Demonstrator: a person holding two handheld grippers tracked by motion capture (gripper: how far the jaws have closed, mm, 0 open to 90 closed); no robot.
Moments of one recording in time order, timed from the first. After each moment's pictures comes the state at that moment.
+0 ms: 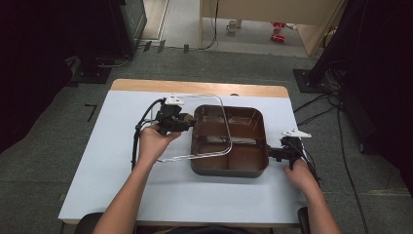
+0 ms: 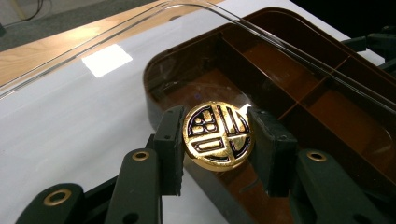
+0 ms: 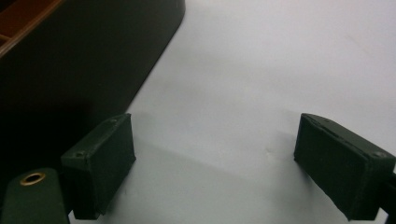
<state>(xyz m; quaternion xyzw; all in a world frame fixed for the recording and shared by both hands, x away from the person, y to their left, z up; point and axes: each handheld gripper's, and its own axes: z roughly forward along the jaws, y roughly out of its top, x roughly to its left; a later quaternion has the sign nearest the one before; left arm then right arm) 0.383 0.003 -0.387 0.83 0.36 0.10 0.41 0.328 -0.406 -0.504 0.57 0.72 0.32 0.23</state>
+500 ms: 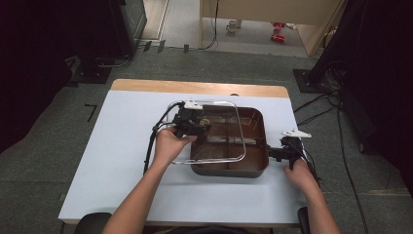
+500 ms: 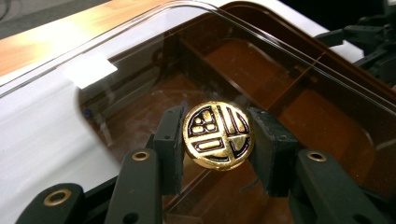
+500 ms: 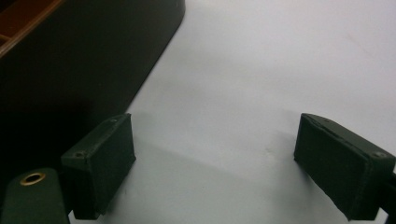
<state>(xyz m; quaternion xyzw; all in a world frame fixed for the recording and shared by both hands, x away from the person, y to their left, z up) 0.380 -0.046 -0.397 0.84 0.34 0.08 0.41 0.328 -0.406 -0.504 0.57 0.72 0.32 0.23</state>
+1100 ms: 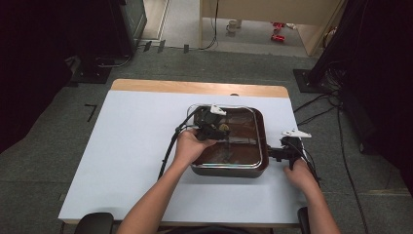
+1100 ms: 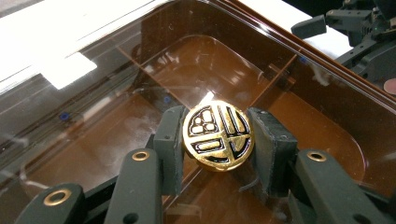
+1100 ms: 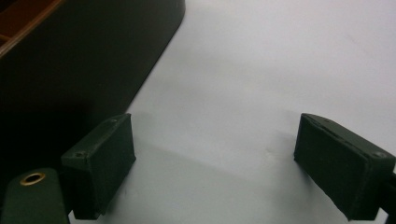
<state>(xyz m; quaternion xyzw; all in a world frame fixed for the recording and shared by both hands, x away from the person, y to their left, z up) 0.378 -0.105 -0.413 0.87 0.30 0.07 0.39 0.328 -0.406 -0.504 0.57 0.72 0.32 0.23</state>
